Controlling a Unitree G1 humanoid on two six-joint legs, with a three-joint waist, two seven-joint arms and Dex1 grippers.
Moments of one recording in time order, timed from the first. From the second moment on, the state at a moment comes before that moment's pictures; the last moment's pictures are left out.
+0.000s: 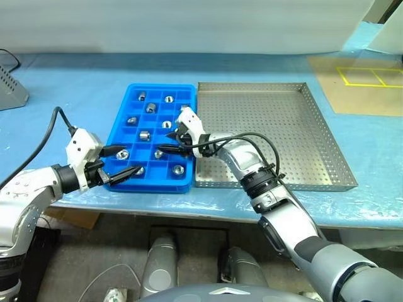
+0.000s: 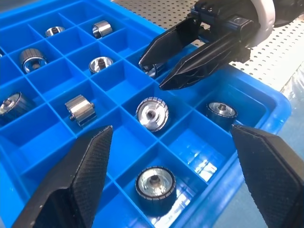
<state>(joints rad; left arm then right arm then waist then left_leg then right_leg) -0.05 0.81 0.29 -0.36 -0.56 0.59 -0.88 -0.86 -0.02 0.25 0.49 0.13 0.47 0.78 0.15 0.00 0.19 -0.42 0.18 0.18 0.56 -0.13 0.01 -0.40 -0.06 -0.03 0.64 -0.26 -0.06</state>
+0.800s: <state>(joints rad) -0.57 0.53 -0.02 0.16 -0.36 0.33 -0.93 -0.50 -0.44 -0.05 -0.07 0.26 0.69 0.70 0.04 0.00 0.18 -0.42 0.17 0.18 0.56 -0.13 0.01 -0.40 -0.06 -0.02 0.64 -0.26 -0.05</state>
